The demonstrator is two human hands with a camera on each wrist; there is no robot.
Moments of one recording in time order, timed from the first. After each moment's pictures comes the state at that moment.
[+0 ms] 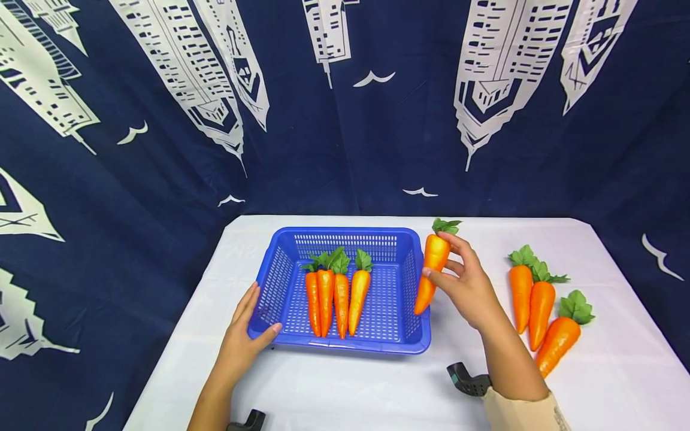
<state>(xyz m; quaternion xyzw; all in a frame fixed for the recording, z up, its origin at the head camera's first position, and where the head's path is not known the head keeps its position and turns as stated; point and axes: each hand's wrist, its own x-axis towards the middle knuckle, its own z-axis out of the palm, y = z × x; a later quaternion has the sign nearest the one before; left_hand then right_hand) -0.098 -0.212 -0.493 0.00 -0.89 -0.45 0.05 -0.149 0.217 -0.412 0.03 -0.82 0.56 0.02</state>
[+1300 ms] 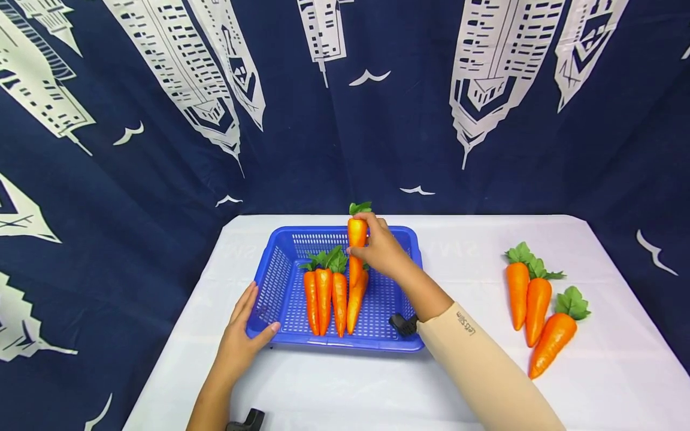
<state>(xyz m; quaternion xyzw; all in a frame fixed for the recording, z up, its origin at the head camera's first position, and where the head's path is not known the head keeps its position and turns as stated) -0.098 -0.211 -0.494 0.00 -0.89 -0.44 0.06 -0.237 0.107 -0.410 0.13 -0.86 0.50 -0.05</state>
